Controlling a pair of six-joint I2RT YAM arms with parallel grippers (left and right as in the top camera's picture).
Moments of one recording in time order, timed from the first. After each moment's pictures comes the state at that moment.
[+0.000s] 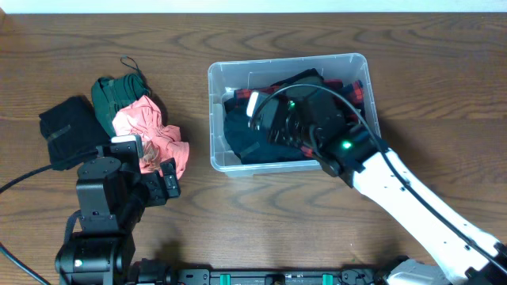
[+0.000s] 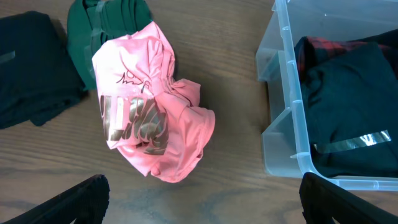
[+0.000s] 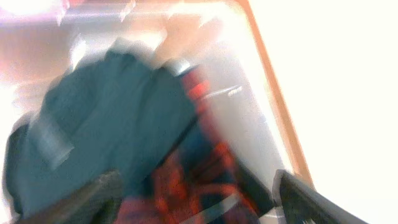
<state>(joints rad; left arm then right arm) 0.01 0.67 0.84 -0.92 0.05 -0.15 0.65 1.45 1.19 -0.40 0.01 -0.71</state>
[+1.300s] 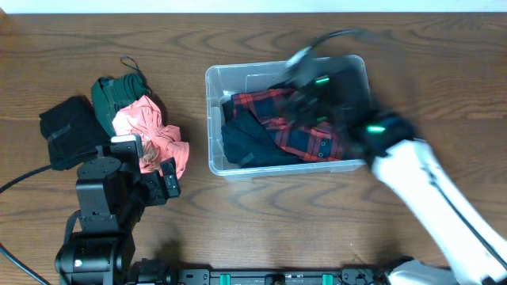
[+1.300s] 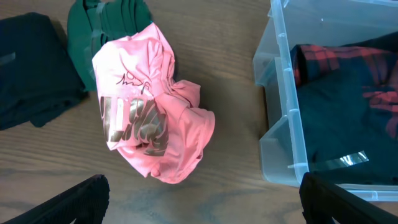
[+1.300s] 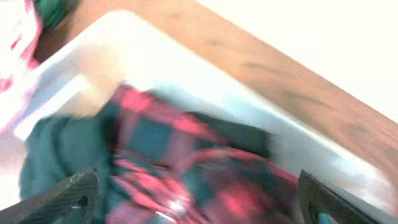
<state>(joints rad) 0.01 0.67 0.84 -0.91 0.05 -0.15 0.45 1.40 1.27 -0.52 0.00 -0.12</state>
